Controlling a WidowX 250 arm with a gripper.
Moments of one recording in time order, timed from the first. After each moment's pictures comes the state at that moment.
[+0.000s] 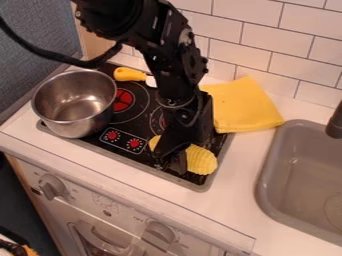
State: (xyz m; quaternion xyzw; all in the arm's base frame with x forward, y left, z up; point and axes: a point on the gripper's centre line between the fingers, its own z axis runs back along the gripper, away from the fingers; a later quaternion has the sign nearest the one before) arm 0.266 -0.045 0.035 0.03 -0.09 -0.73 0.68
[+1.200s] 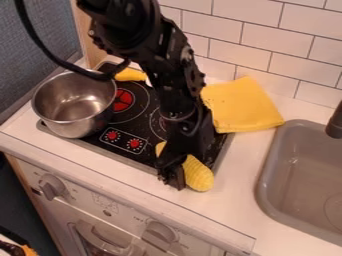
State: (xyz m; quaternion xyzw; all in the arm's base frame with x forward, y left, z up) arm 0.266 -0.047 0.014 -0.01 -0.08 -0.73 0.68
